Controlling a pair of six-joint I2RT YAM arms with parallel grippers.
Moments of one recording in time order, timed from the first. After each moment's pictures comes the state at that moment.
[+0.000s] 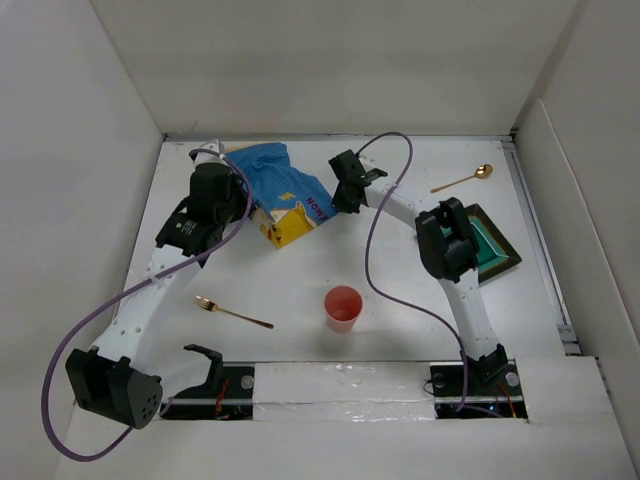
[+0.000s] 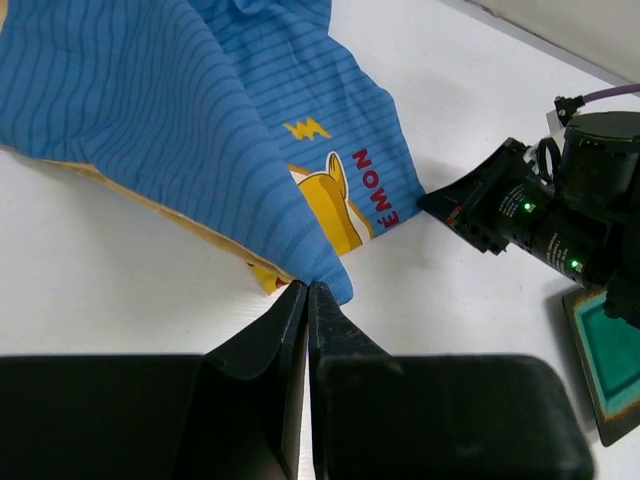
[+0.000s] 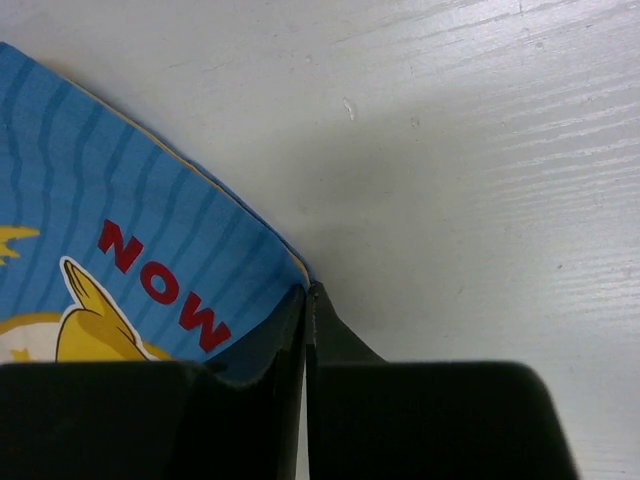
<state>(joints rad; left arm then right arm) -0.33 1.13 1.11 -0.50 -0.18 -0.56 0.56 2.33 1.91 -0.54 0.23 0.84</state>
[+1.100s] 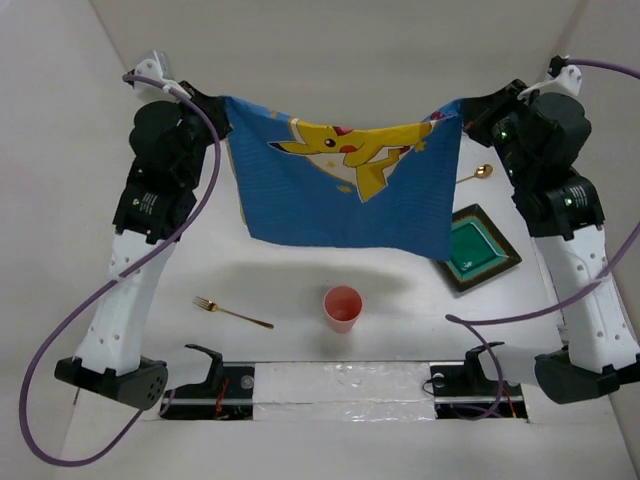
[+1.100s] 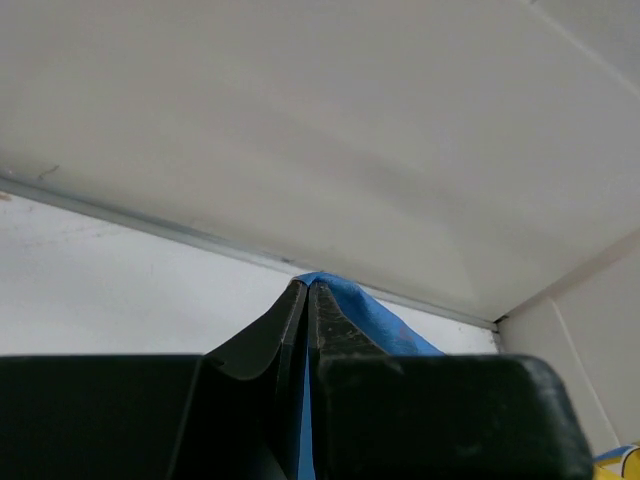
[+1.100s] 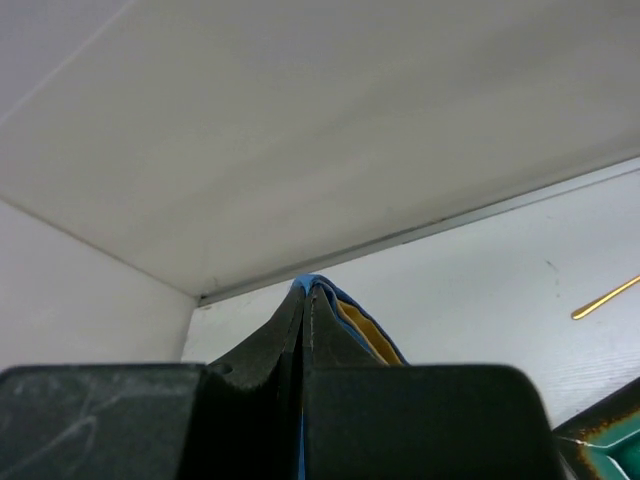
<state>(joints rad) -0.33 1.21 1.70 -0.44 -0.30 -0.50 0.33 1.24 1.77 -0.51 0.25 0.59</state>
